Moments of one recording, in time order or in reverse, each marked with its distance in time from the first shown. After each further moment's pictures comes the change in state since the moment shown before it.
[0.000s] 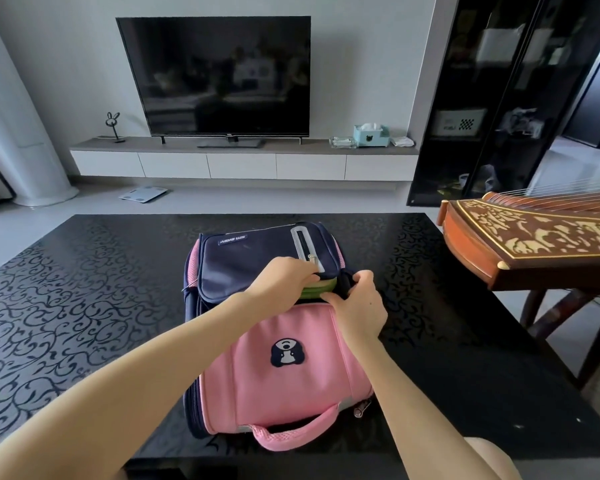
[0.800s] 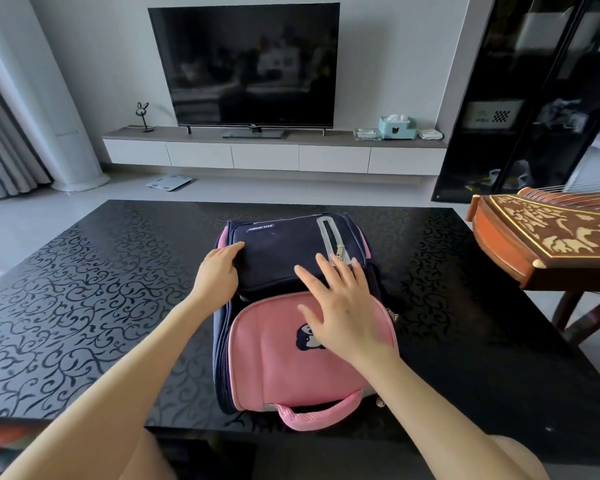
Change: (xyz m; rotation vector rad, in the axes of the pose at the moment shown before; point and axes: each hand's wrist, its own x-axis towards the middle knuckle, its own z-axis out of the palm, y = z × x) left_hand -0.067 -0.099 -0.009 -0.180 0.225 -0.548; right_hand -0.043 -0.029 0.004 -0.350 -0.030 -0.881
